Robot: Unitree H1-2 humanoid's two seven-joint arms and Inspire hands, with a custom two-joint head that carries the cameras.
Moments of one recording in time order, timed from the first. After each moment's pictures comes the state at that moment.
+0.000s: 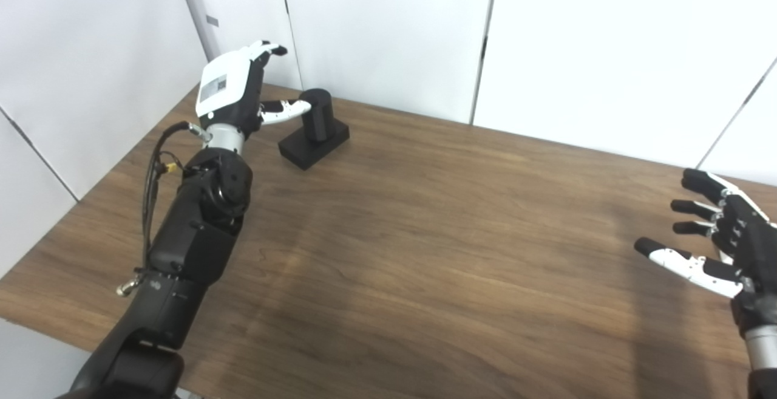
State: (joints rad) left arm -0.37 0.48 0.06 0.09 0.73 0.33 0.07; right arm -0.11 -0.19 -0.04 -0.35 -0.20 0.27 0.05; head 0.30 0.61
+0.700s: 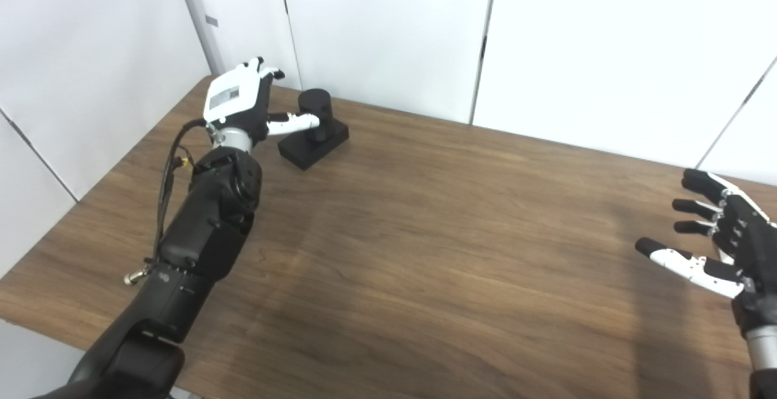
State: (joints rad) left arm -0.40 0.49 -0.04 0.14 0.84 0.47 -0.06; right arm -0.11 -0.19 -0.05 -0.35 -0.21 0.27 0.05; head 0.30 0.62
